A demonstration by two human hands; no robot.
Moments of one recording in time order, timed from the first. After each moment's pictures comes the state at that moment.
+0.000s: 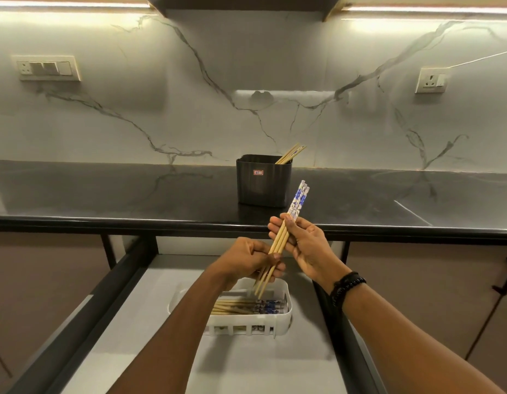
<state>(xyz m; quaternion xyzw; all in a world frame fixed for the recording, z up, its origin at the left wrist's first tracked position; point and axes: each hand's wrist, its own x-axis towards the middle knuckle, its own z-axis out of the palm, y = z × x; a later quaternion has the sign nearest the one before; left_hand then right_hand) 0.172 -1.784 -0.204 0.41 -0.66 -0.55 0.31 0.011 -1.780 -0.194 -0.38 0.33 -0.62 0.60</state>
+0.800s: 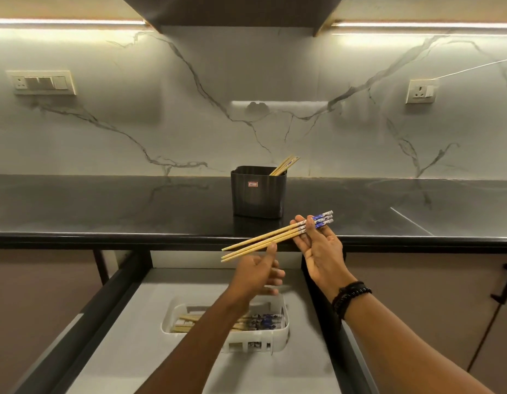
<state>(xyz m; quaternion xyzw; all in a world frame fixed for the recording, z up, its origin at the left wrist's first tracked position) 0.136 -1.769 -0.206 0.48 -0.55 -0.54 0.42 -0.010 -1.785 -0.188 -0.25 0.27 -0.74 0.56</state>
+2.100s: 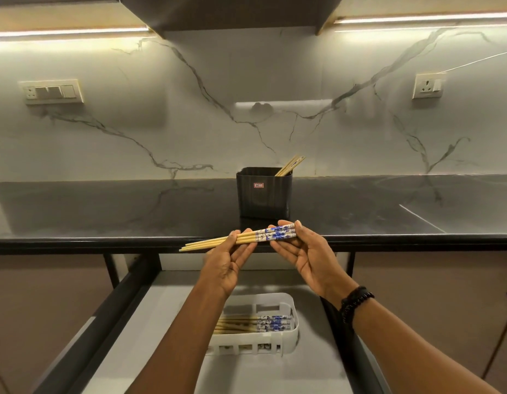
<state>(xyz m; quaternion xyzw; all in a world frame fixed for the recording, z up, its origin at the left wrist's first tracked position) 0.183 -1.789 -0.188 0.29 -0.22 -0.69 0.63 0.010 -1.772 -0.187 -0.40 0.27 -0.62 0.62</state>
